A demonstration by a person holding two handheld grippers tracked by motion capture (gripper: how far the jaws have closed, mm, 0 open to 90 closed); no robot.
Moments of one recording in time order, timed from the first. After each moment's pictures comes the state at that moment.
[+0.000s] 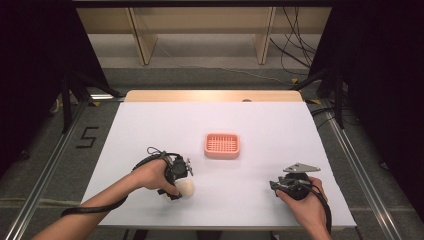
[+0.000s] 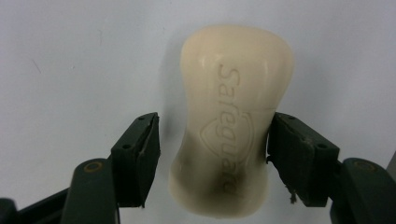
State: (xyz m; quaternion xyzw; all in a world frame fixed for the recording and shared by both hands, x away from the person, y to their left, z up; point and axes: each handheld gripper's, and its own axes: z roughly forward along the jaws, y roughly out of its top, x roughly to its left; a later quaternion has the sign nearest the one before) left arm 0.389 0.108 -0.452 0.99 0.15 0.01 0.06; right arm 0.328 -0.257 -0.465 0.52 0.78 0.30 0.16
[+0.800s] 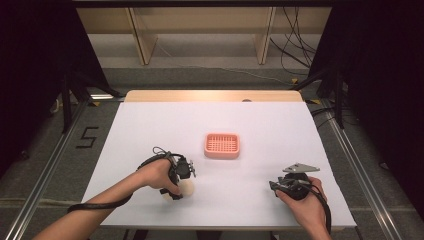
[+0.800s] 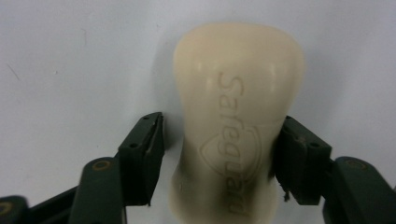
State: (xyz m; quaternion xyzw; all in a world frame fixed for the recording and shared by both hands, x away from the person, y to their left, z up) left arm 0.394 0.101 -0.460 0.99 0.14 0.00 0.04; right arm 0.328 -0.257 -0.465 0.52 0.79 0.30 0.15
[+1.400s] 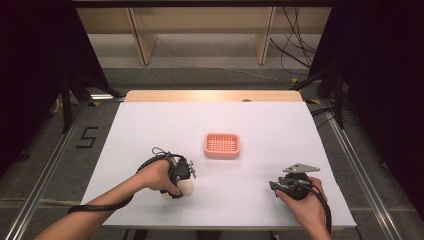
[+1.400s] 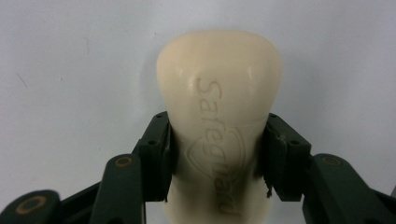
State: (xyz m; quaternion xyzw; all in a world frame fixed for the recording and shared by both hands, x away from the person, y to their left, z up) left arm 0.390 0.101 -0.459 0.99 0.13 0.01 0.05; right arm 0.329 -0.258 -0.467 0.52 0.79 0.30 0.16
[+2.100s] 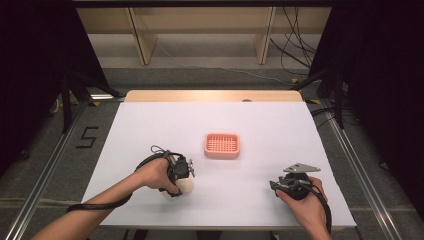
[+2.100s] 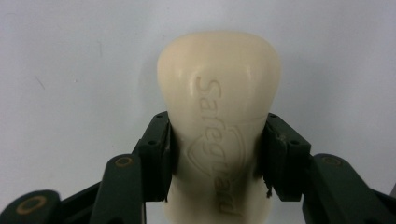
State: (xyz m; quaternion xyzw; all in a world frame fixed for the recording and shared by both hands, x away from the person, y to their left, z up) left arm 0.392 0.104 -0.453 0.99 0.13 0.01 0.05; right arm 0.328 -0.258 -0.466 0.52 0.78 0.30 0.16
